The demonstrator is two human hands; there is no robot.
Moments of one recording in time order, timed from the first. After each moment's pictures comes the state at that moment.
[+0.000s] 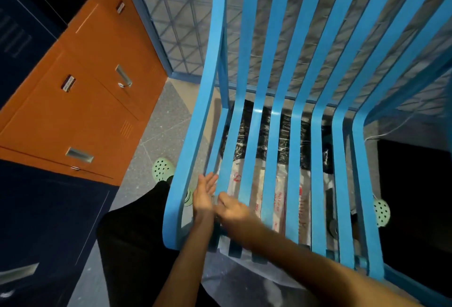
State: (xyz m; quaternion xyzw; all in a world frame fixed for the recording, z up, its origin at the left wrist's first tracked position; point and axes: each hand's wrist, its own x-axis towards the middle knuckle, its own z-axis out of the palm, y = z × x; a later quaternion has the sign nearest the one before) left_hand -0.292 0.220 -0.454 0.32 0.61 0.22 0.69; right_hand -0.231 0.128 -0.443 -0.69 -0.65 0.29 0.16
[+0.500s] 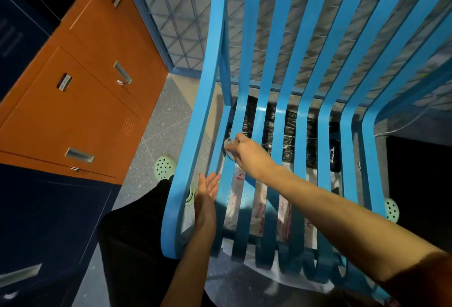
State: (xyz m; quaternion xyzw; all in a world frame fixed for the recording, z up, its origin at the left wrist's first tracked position) left_hand -0.287 0.227 -0.462 0.34 0.60 0.20 0.70; right_hand -0.124 0.223 -0.449 -0.75 -0.60 0.23 0.14
